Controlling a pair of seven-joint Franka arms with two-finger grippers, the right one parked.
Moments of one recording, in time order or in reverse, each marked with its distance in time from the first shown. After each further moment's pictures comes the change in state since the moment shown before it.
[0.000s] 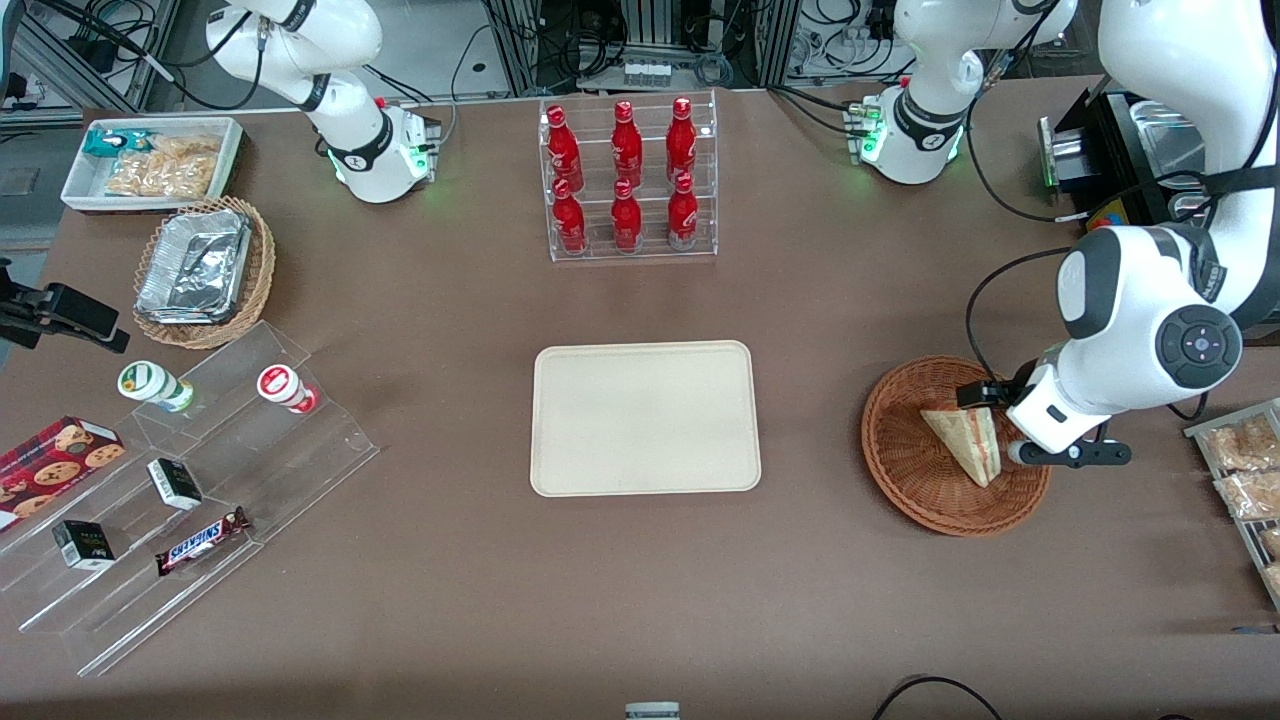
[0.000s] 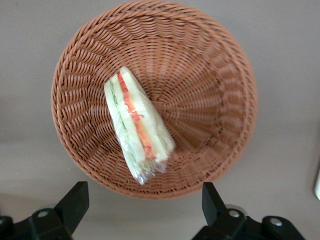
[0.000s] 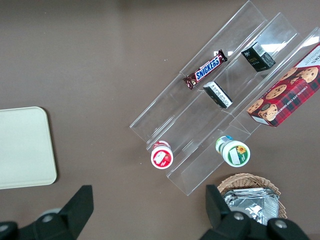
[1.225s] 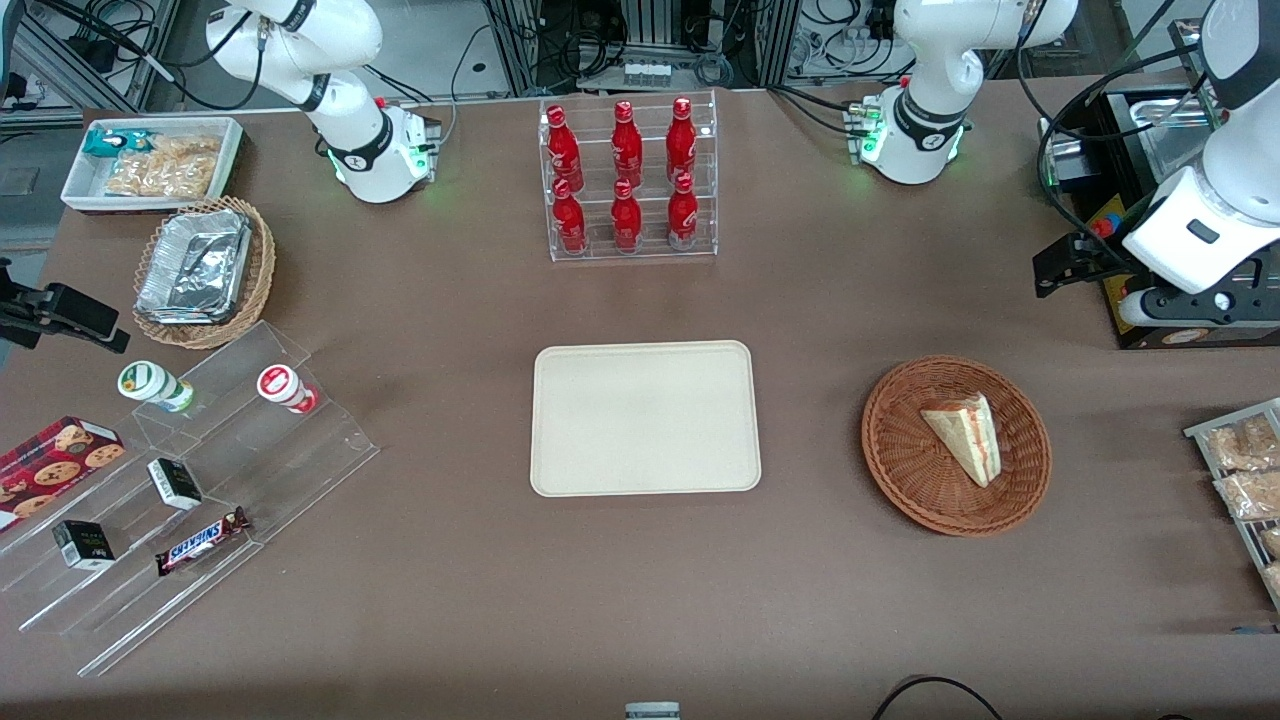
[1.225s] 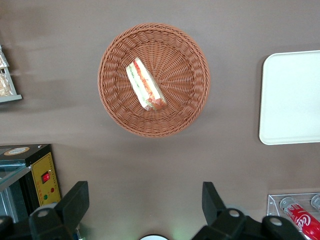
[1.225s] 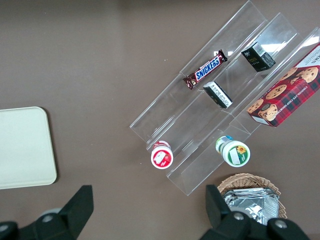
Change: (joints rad) arm -0.044 -0.302 -0.002 0.243 0.008 -0.464 -0.001
